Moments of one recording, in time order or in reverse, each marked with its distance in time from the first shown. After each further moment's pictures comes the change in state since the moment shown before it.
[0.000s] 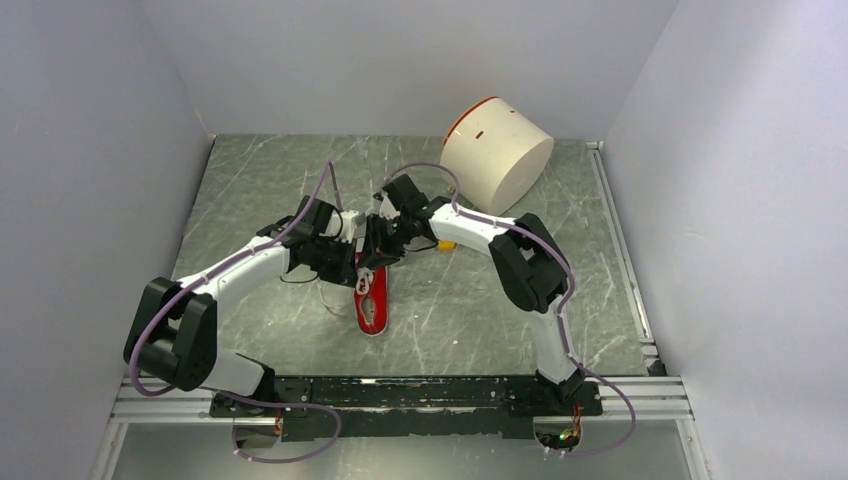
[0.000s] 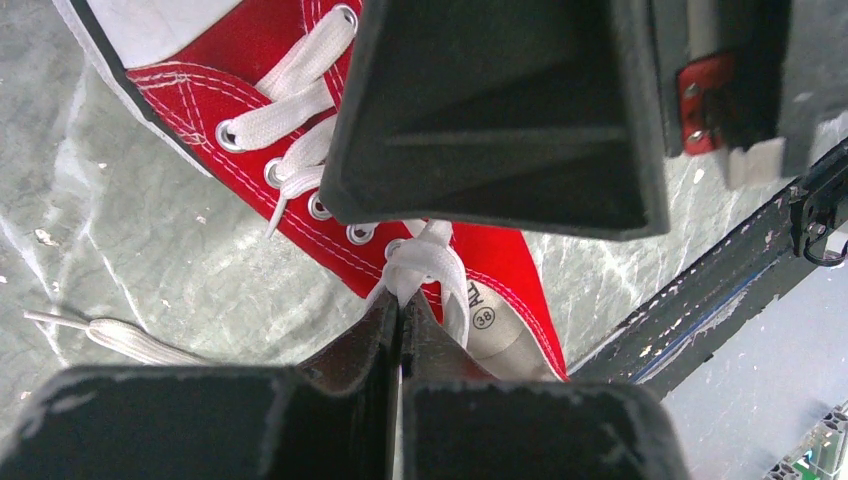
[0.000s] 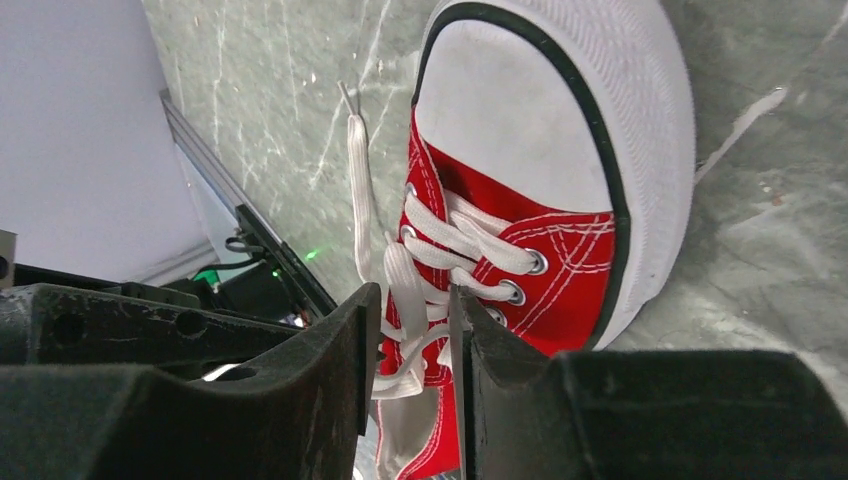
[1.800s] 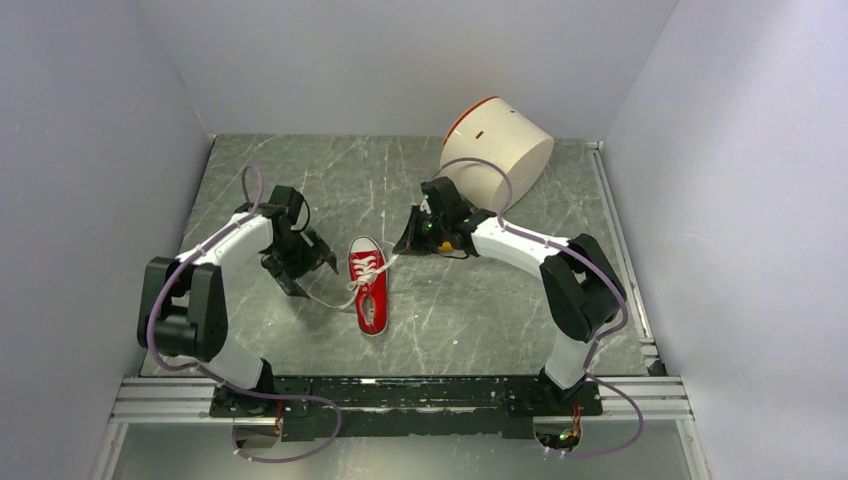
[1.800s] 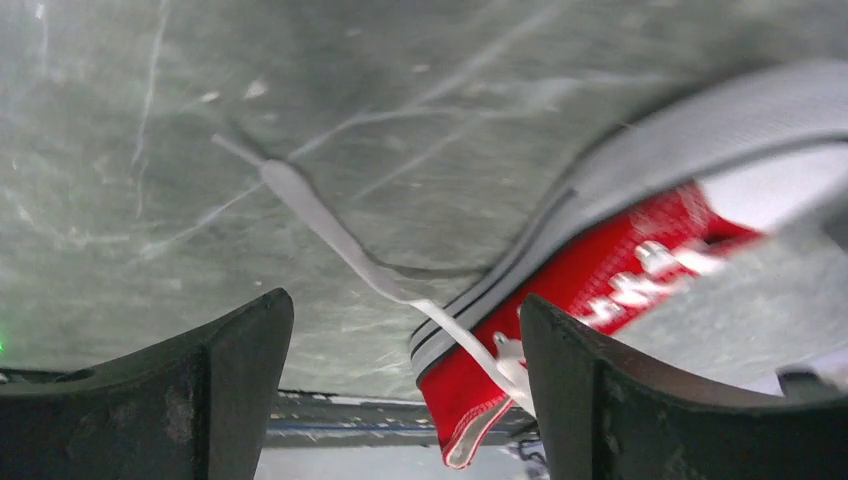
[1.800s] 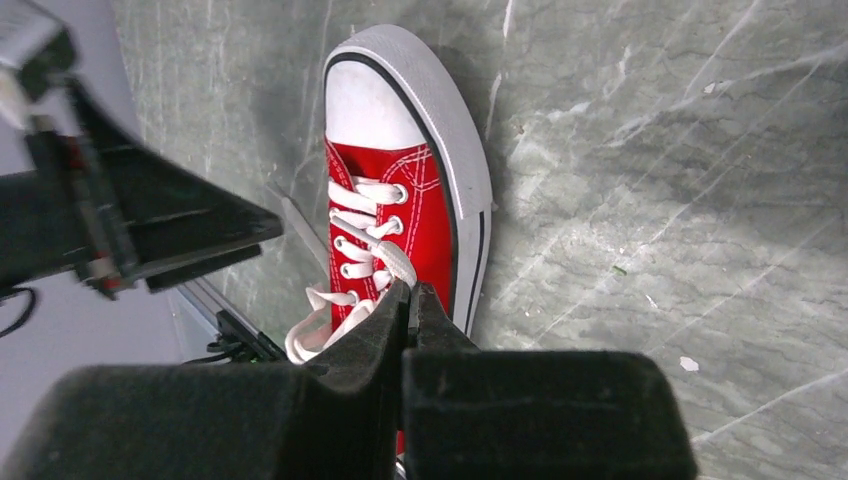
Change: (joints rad) left arm 0.222 0.098 0.151 -0.348 -0.256 -0.683; right arm -0.071 -0.332 -0.350 0.159 0.299 0.069
